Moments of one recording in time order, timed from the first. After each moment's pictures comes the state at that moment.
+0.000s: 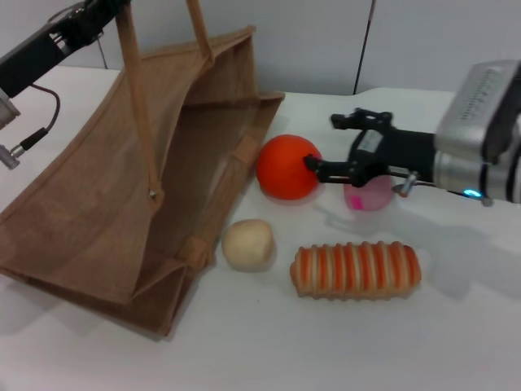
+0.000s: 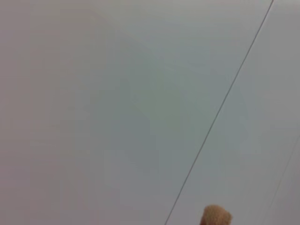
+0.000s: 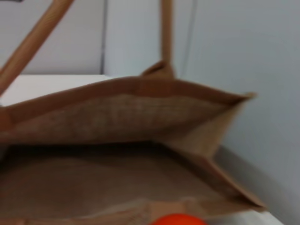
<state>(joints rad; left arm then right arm) -0.63 -2.02 0.23 0.48 -1.46 -1.58 1.62 0.95 2.02 -0.13 -0.06 -2.37 -0.98 0.79</state>
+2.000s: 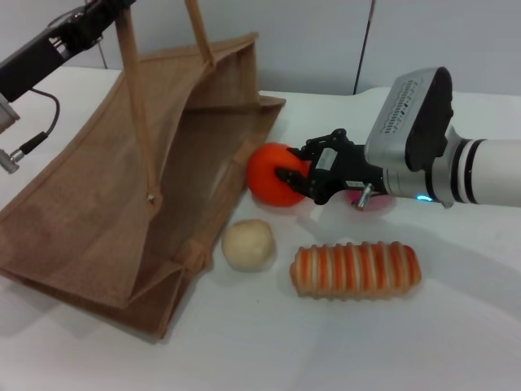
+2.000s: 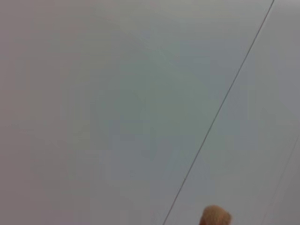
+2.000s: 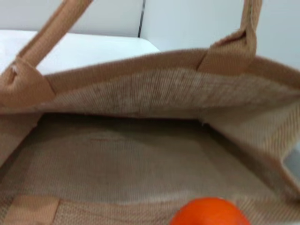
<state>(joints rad) -0.62 -2.02 0.23 0.46 -1.46 -1.59 1.62 1.05 2.02 -0.13 0.09 -2.46 -0.79 0.79</state>
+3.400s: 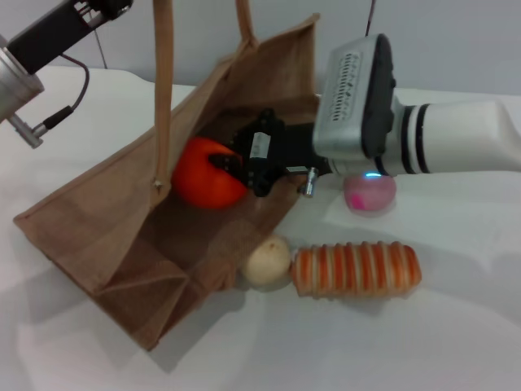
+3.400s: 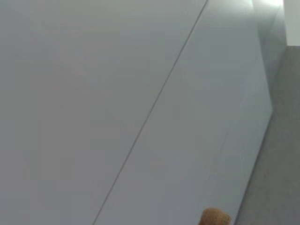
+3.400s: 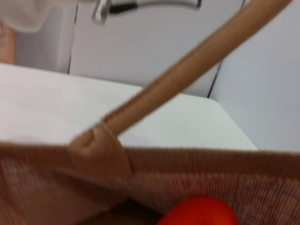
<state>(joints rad) -0.70 -2.02 0.23 0.46 -1.46 -1.74 1.59 1.19 2.03 -0.13 0.13 -2.50 -0.89 0.75</state>
